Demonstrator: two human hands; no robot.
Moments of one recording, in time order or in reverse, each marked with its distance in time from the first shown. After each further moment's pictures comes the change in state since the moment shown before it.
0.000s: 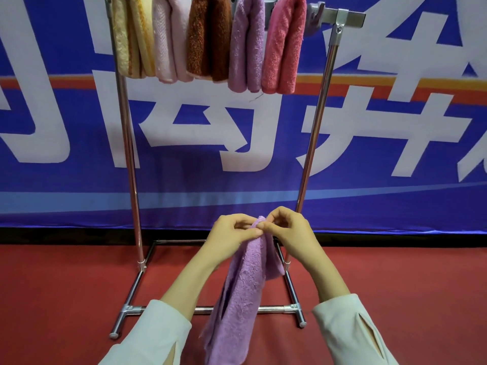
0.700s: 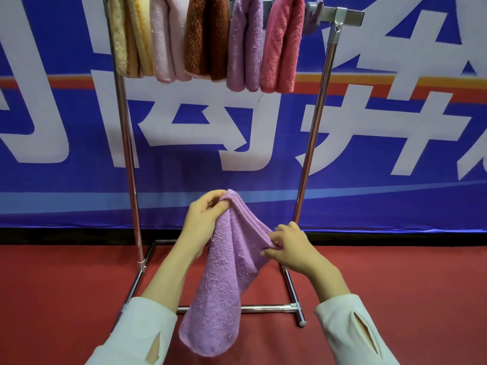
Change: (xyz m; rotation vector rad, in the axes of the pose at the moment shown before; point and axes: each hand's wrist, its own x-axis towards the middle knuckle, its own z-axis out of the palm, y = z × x) left_hand 0.007 0.007 -0.031 -0.242 0.255 0.113; right_hand 0.006 0.034 -0.002 -0.799 -0.277 -0.117
